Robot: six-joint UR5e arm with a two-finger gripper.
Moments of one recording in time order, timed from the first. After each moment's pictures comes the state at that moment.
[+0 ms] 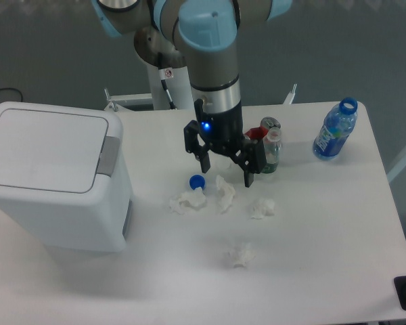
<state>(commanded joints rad) 2.43 -1.72 -1.67 -0.96 1.55 0.93</state>
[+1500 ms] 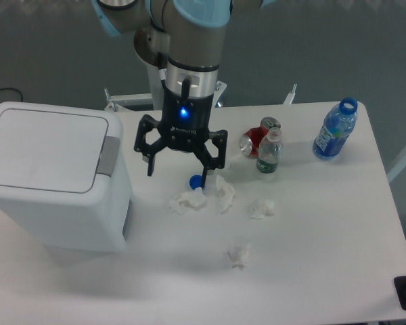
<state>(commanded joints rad) 2.42 -1.64 -1.65 -0.96 1.13 0.41</state>
